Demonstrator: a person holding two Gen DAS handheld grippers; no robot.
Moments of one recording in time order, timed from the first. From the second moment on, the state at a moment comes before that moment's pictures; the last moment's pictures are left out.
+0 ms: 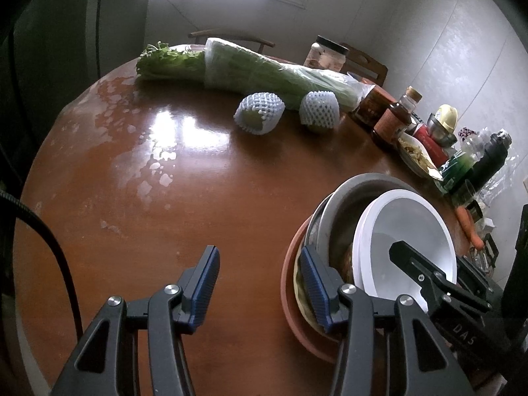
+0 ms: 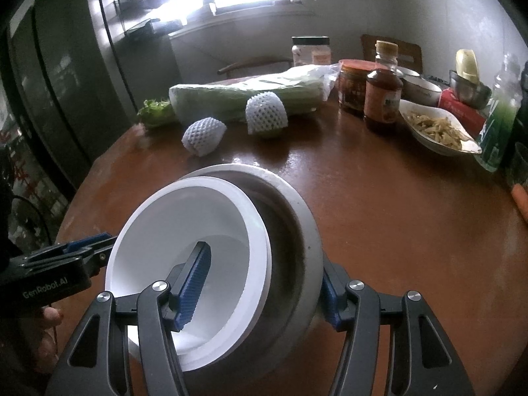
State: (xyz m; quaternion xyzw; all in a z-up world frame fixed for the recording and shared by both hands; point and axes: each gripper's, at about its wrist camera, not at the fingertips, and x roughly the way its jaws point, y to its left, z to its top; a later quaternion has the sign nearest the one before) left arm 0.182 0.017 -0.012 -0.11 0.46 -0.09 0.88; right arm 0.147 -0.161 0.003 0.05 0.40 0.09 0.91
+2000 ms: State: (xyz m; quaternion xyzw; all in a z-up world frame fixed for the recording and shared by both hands) left arm 0.075 -0.030 0.021 -0.06 0.40 -0.06 0.91; right arm 0.042 -0.192 0.036 0.03 0.33 0.08 0.94
